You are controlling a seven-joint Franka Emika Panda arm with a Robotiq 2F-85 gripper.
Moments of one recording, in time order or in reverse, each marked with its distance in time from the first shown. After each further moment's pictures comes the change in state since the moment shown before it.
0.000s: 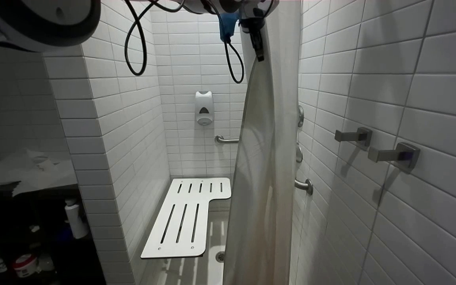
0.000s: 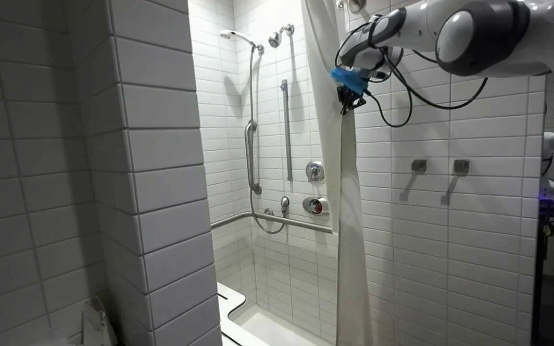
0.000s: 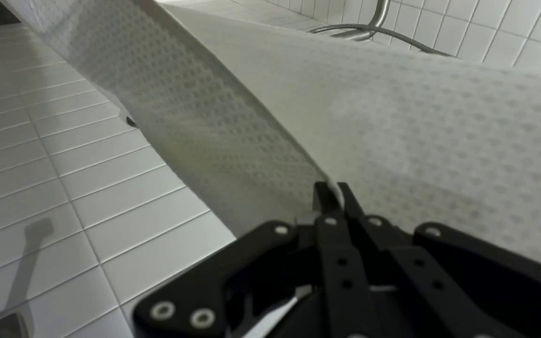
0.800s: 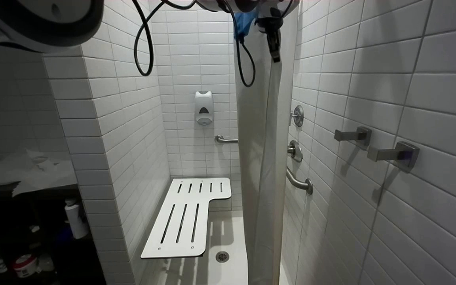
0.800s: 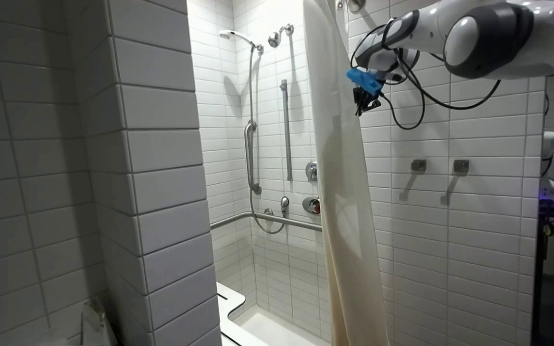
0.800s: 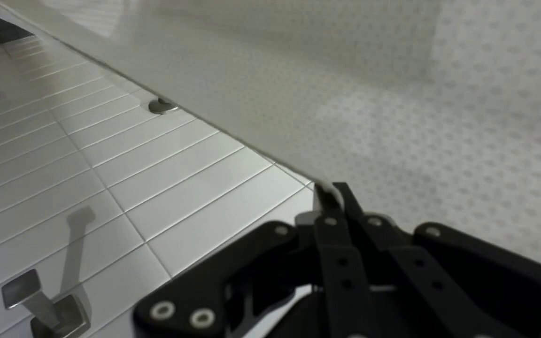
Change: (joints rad) arm -0.082 0.009 -0.001 0.000 0.049 0.000 0.032
